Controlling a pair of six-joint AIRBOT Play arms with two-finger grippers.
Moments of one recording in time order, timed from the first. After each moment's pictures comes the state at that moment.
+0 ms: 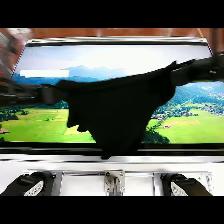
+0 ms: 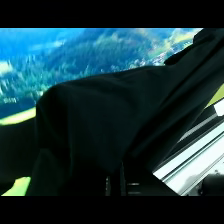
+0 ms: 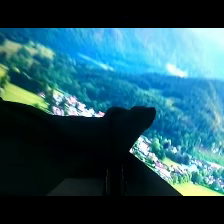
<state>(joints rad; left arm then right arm) -0.20 -0.91 1.18 0.88 -1.14 -1.45 0.10 -1.14 1.60 -1.33 1.37 1.27</state>
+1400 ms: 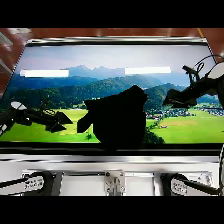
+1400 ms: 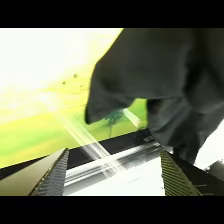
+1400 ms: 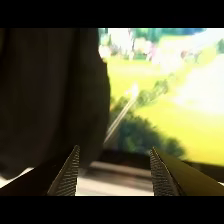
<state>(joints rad) 0.21 -1.37 0.79 0.78 -1.26 -1.25 -0.14 -1.37 1.35 -1.20 1.51 1.46</state>
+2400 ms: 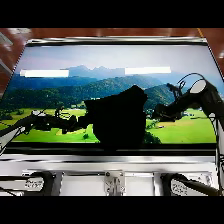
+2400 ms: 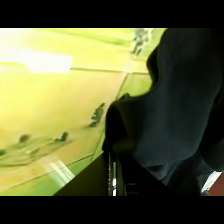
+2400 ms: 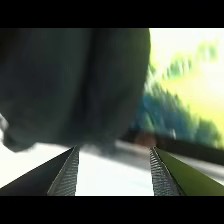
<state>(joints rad) 0.05 -1.52 0.68 0.54 -0.94 -1.13 -0.08 -1.35 1.09 -1.12 1.47 1.43</state>
